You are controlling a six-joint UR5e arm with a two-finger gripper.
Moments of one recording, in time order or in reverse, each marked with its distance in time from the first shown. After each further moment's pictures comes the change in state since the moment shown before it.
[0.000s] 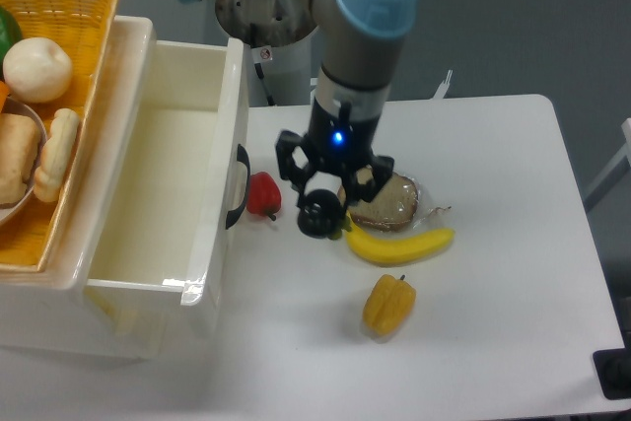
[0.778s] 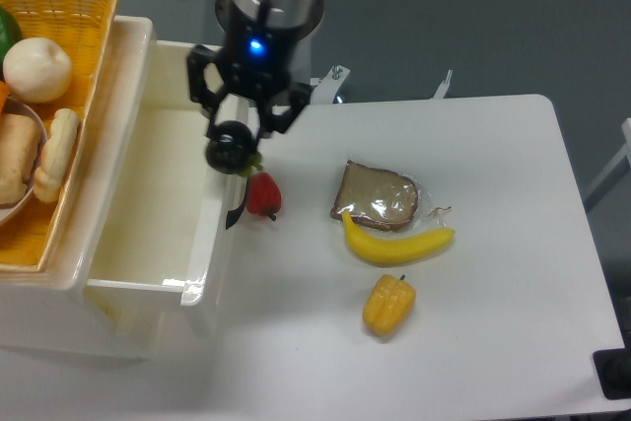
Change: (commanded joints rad) arm -0.127 0.118 -0.040 -0.101 -0.068 -0.064
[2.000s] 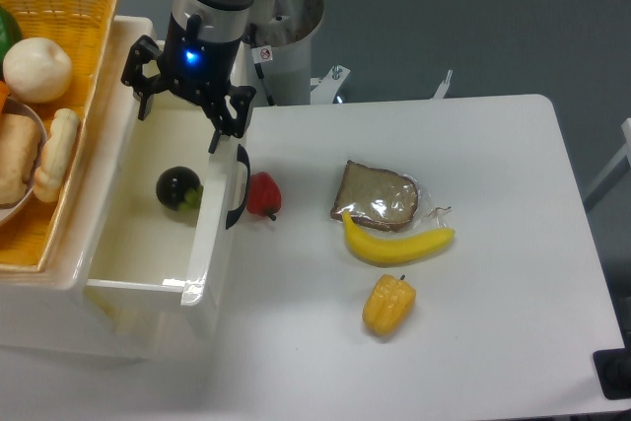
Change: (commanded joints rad) arm -0.034 -0.020 -0.031 0.017 0.023 0.021
